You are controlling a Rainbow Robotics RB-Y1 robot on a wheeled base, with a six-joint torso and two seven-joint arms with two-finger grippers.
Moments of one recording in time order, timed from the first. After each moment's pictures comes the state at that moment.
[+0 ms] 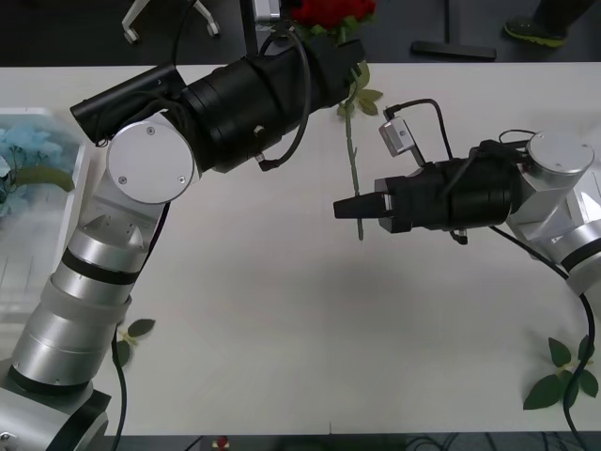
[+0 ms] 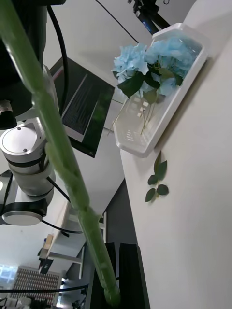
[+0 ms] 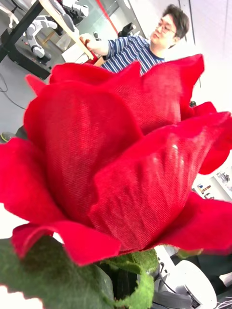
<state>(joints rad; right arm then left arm) -0.56 -0.53 0.28 -1.24 -2.06 1.38 2.25 -0.51 0.21 -0.24 -1.80 1.20 0.59 -1.62</state>
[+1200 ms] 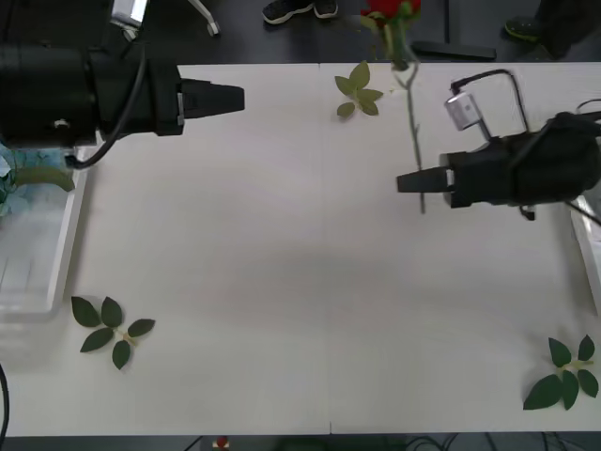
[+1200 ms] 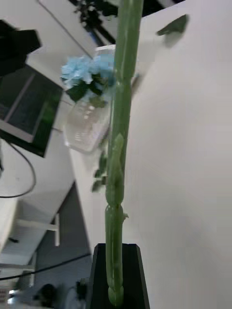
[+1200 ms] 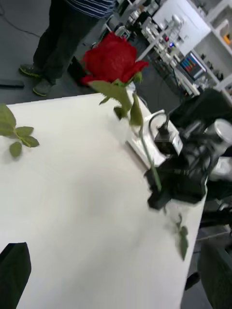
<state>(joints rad) -0.56 -0.72 0.16 -1.24 -1.98 1.38 2.24 -0.49 0.54 0.13 -1.90 1.48 1.29 -1.78</state>
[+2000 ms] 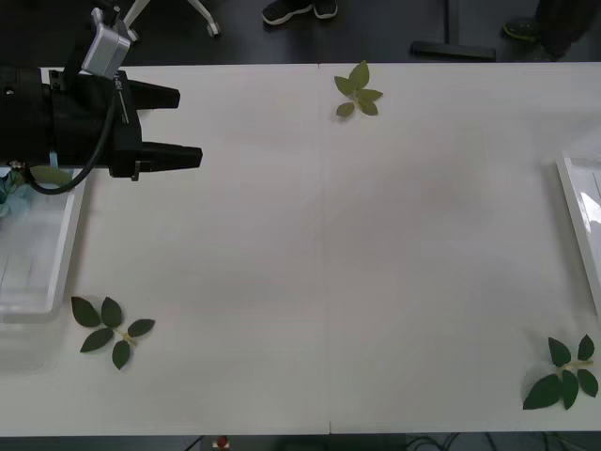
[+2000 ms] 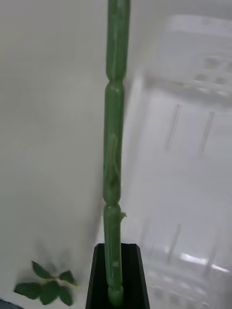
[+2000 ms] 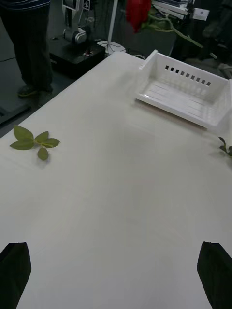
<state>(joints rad) -0.35 -1.35 0.03 -1.10 -1.66 1.27 2.19 -0.41 0.67 0.14 -1.90 1.58 1.32 -2.31</state>
